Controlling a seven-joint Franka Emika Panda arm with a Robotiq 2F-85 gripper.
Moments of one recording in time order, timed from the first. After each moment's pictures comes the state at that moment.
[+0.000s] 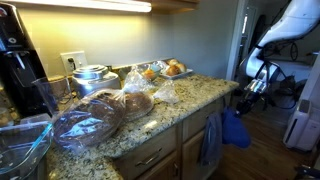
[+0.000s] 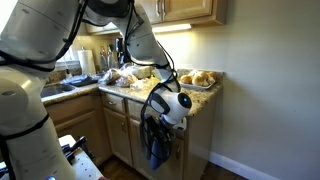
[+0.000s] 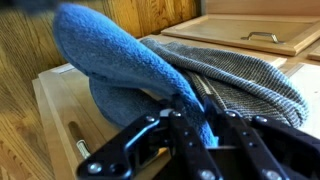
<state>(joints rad) -0.22 0.58 -0.08 -2.25 1.14 2.39 -1.20</state>
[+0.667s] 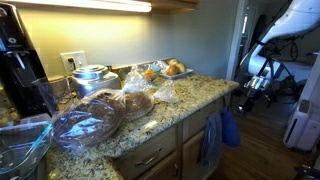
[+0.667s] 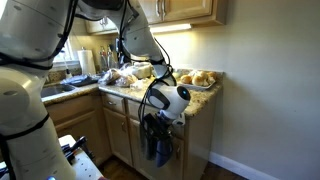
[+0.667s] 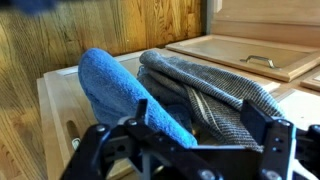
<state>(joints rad) -0.21 0.51 -0.09 -2.30 1.01 2.40 -1.18</state>
